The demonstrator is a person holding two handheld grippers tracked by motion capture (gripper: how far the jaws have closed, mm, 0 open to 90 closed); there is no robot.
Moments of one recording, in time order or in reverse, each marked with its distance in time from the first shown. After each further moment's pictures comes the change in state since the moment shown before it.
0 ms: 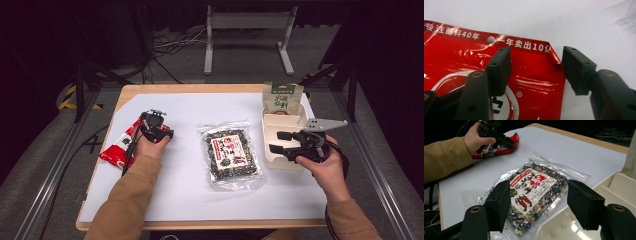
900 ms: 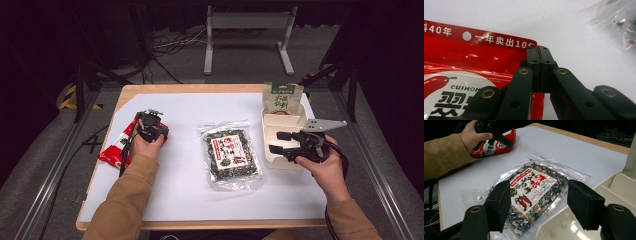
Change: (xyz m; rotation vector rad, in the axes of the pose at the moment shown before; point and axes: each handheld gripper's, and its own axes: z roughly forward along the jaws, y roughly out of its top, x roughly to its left) left arm 0.006 -0.001 -0.017 -0.013 -0.128 0.014; right arm 0.000 -0.001 0.001 0.003 0.002 -0.007
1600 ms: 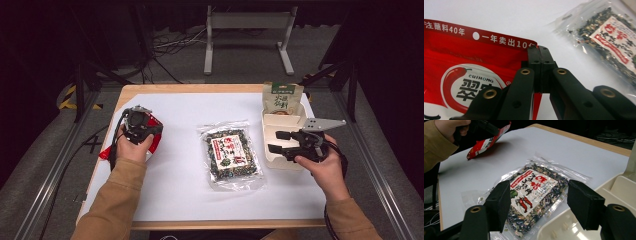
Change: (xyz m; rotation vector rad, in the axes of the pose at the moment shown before) left arm -0.010 -0.005 -0.076 -0.091 -0.084 0.071; right arm 0.001 0.003 0.002 -0.003 0.003 -0.008
